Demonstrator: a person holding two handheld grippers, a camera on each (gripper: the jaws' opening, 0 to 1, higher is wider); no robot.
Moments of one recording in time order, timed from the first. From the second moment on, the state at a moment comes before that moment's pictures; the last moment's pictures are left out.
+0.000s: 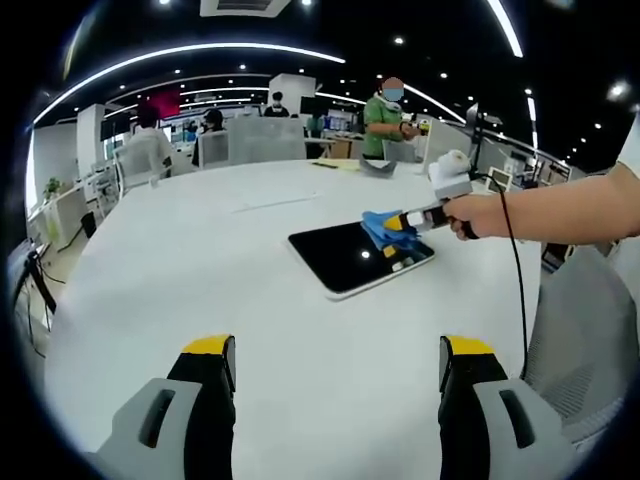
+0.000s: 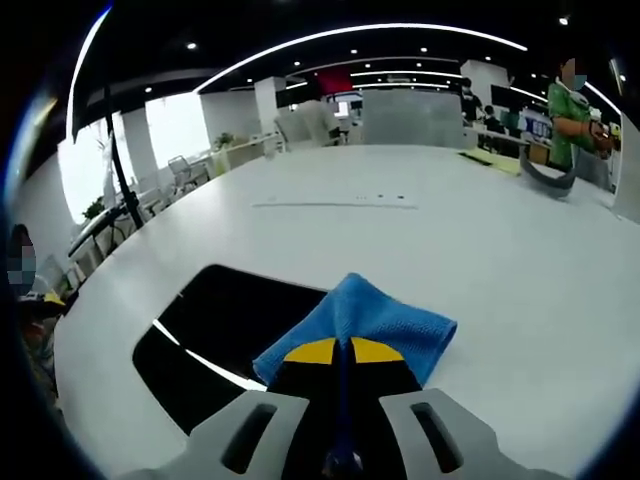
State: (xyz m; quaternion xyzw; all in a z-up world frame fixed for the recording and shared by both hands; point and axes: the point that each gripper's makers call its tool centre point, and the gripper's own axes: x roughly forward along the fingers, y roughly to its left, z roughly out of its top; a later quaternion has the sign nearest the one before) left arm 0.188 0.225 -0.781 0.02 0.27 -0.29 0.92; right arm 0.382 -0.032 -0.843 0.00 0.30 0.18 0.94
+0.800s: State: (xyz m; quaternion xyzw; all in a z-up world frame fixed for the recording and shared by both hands) left arm 0.189 0.232 -0.780 0.02 0.27 -0.28 0.92; right arm 0.387 -0.019 -0.843 -0.03 0.31 0.19 0.93
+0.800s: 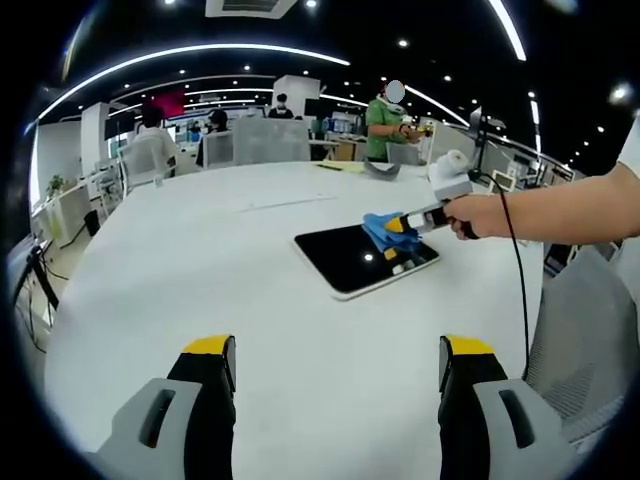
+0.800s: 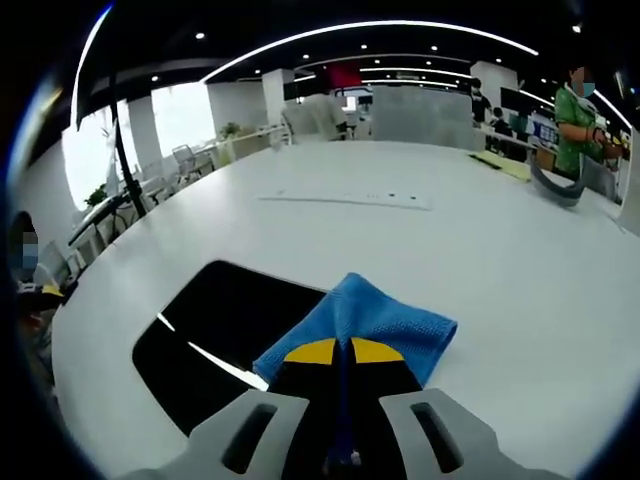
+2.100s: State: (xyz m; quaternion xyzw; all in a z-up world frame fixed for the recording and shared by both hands) left arm 0.187 0.225 -0.773 0.02 0.26 -0.29 0.92; right arm 0.365 0.003 -0.843 -0.03 0.31 0.22 0.92
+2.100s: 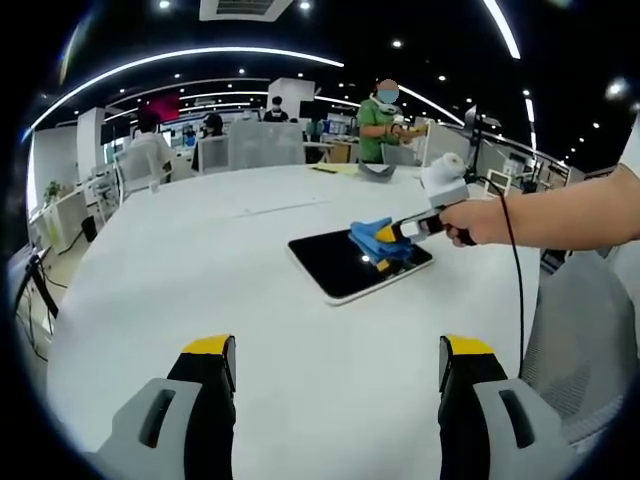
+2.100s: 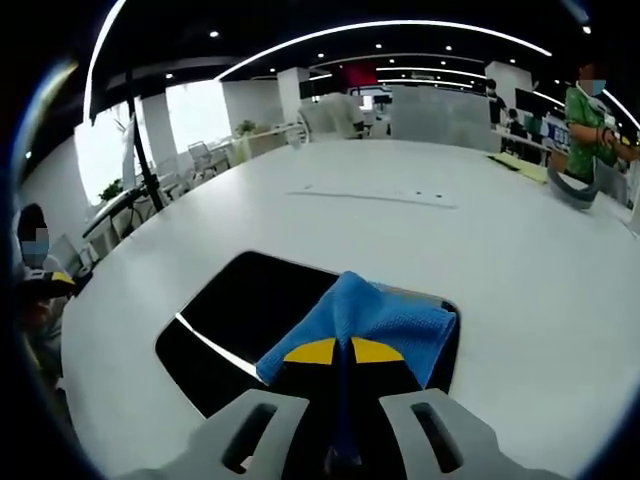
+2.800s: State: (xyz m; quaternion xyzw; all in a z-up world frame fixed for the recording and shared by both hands) left arm 0.184 0.218 -0.767 0.02 0.25 -0.30 0.92; right arm 0.335 0.013 -0.844 -0.03 0.31 0.24 0.92
